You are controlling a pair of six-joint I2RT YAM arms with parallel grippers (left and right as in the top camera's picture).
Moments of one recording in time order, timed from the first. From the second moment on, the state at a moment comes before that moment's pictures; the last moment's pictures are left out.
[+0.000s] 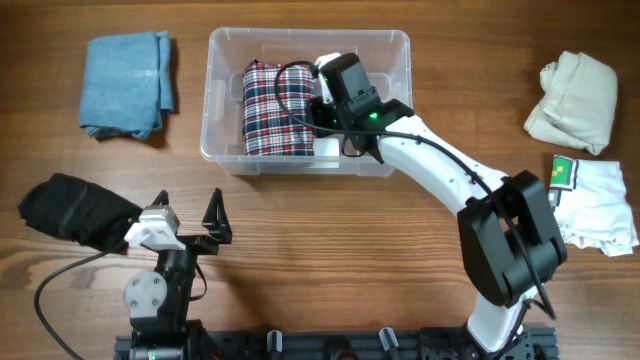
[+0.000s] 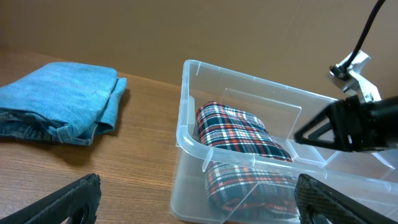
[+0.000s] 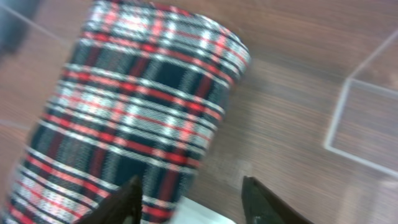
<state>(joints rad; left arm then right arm) 0.05 0.01 0.02 -0.08 0.12 -0.28 0.55 1.94 1.39 -0.31 -0.01 0.20</state>
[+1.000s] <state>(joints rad) 0.05 0.01 0.02 -0.08 0.12 -0.28 0.52 2.07 1.39 -0.24 -0.13 0.19</state>
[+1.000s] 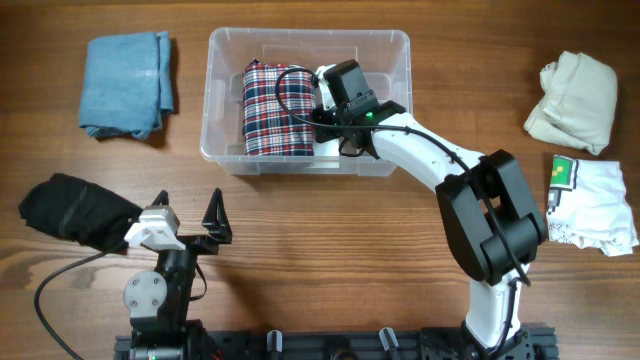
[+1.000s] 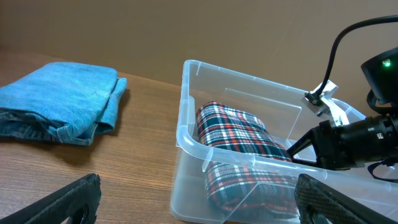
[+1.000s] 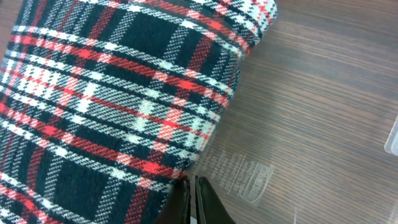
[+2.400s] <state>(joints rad) 0.05 0.01 0.02 -0.08 0.12 -0.28 0.14 1.93 2.15 -1.02 0.00 0.14</state>
